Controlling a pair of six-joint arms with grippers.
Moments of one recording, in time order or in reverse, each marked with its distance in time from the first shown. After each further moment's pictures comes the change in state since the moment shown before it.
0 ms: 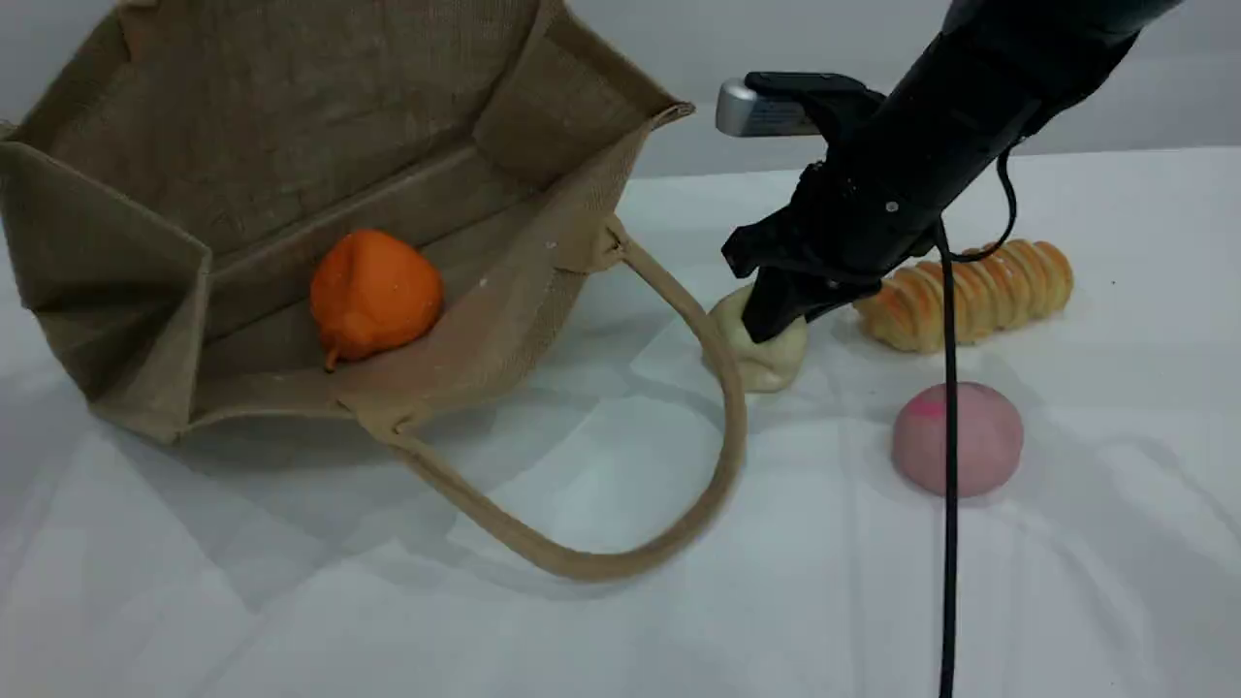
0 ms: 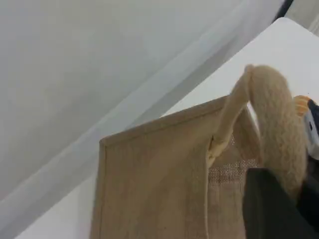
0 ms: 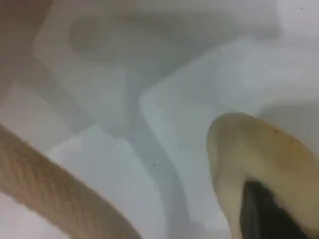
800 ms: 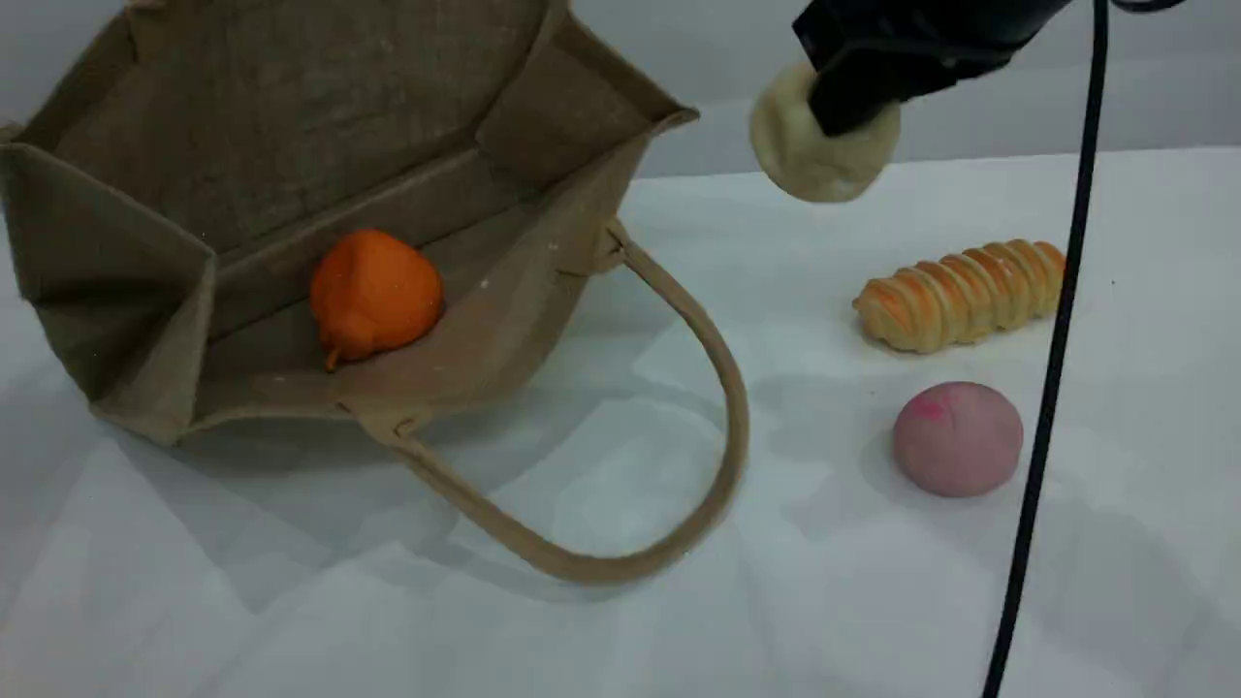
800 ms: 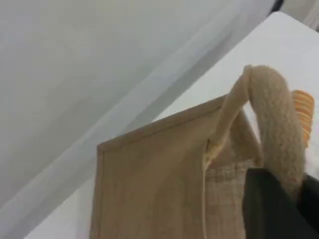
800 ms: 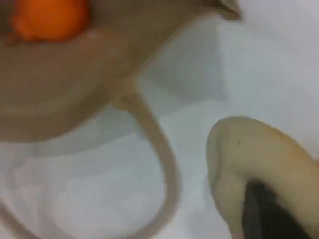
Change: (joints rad) left arm -0.040 0.000 0.000 0.017 -0.001 0.029; right arm 0.103 -0.615 0.413 -0.267 -0.210 0.193
